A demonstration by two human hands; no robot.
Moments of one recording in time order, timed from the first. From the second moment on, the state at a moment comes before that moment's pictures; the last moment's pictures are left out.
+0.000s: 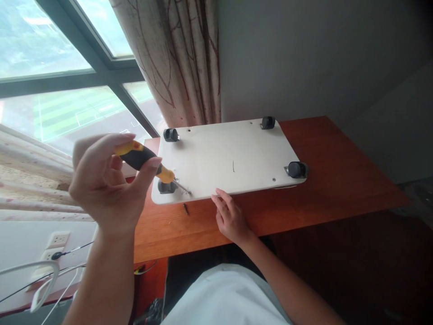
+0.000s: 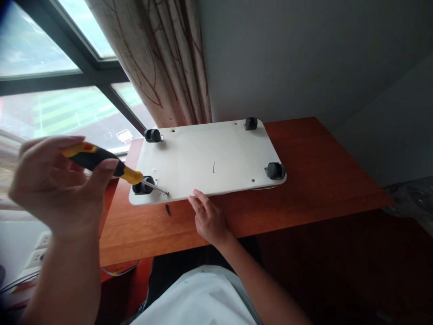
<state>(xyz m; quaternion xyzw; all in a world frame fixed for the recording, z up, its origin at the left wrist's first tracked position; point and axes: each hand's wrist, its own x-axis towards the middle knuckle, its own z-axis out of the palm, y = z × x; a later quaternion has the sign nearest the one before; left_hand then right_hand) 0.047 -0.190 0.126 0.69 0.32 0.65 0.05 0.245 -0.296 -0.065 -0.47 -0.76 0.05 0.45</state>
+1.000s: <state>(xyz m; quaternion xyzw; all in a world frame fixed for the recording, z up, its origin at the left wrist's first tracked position) 0.052 -0.194 0.123 0.71 0.29 0.62 0.17 0.245 -0.297 -0.064 -0.46 -0.76 0.06 0.45</state>
